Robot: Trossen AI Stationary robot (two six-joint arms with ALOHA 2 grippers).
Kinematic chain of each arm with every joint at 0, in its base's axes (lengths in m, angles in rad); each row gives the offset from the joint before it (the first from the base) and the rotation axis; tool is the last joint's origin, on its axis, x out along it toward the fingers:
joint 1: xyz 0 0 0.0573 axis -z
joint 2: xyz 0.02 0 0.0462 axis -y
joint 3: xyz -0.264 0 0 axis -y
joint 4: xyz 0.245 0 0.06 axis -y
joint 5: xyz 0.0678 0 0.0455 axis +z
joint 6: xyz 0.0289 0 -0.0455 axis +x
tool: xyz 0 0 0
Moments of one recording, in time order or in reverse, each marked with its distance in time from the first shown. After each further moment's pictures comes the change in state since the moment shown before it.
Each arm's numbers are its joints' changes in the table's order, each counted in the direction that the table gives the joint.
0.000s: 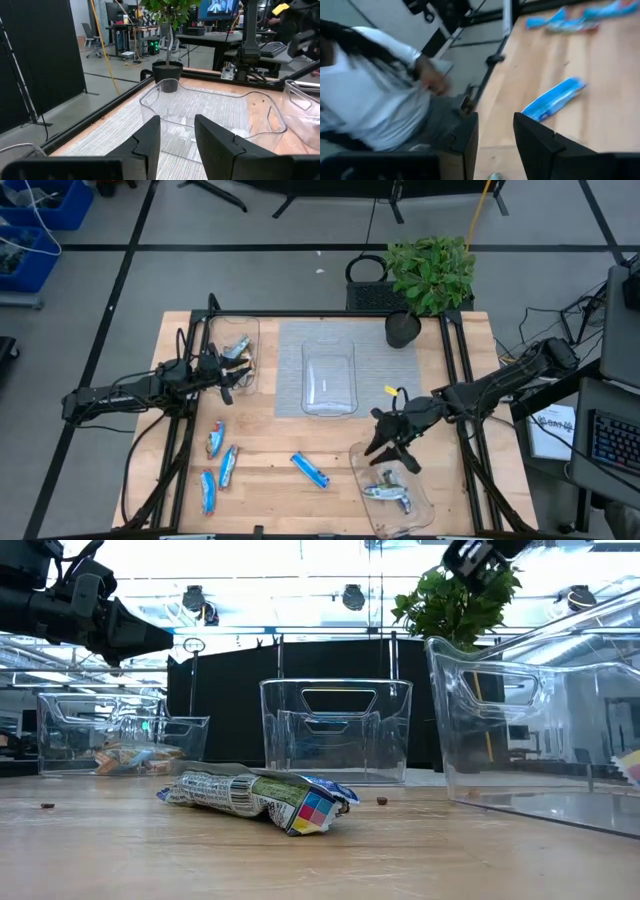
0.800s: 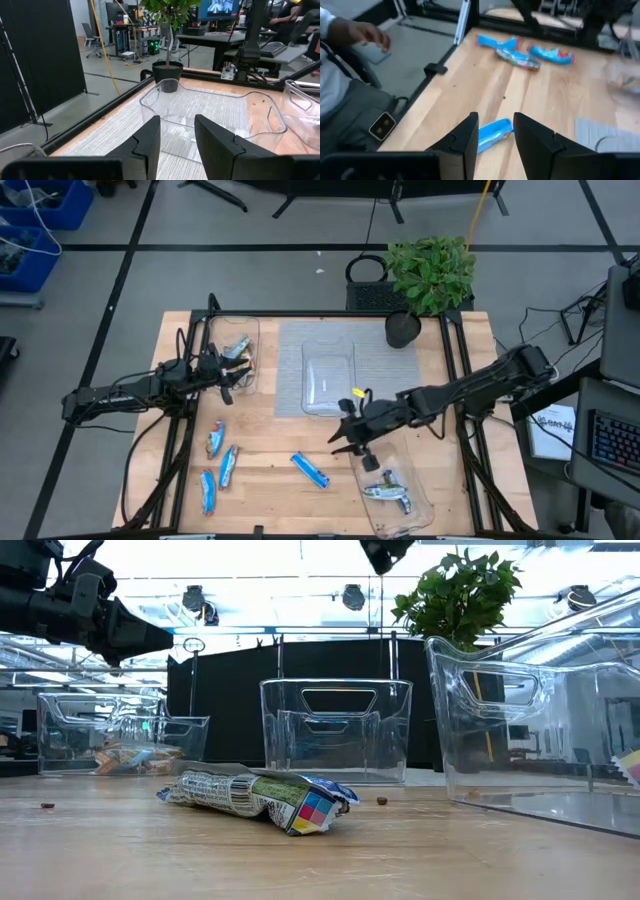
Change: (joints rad) left arm 0.000 0.000 0.000 0.000 0.000 0.000; right arm 0.068 -0.310 0.320 -0.096 -0.178 -0.381
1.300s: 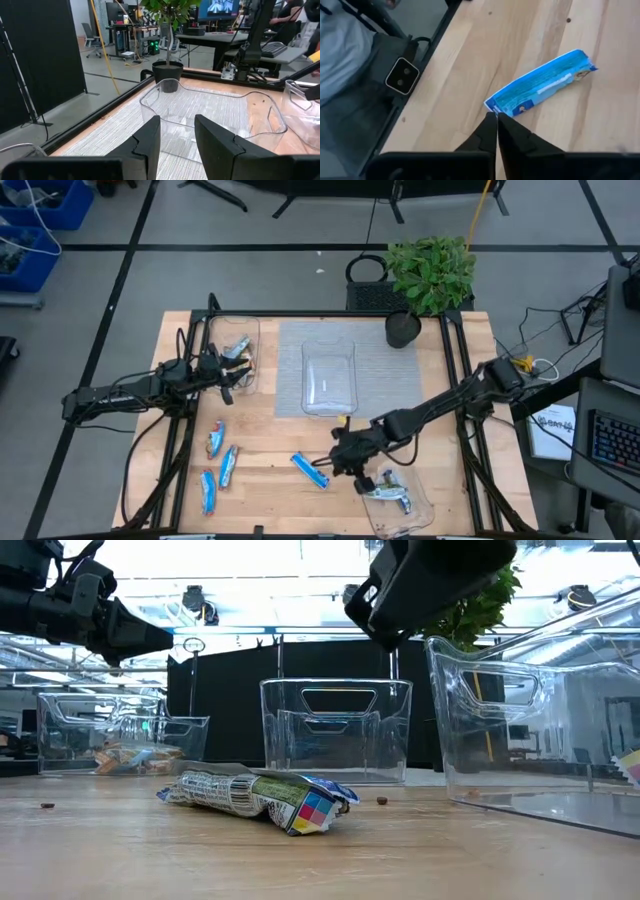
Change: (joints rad) left arm 0.000 0.000 0.000 0.000 0.000 0.000; right arm -0.076 -0.265 0.100 -0.132 0.114 0.163
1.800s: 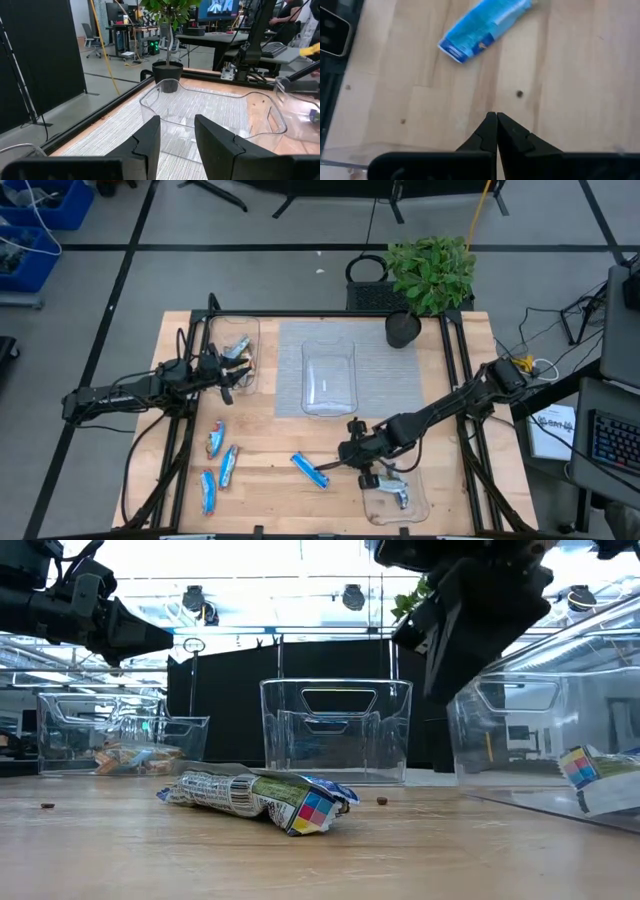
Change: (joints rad) left arm 0.000 0.000 0.000 0.001 0.000 0.000; right arm -0.037 0.009 0.006 -0.255 -0.205 0.133
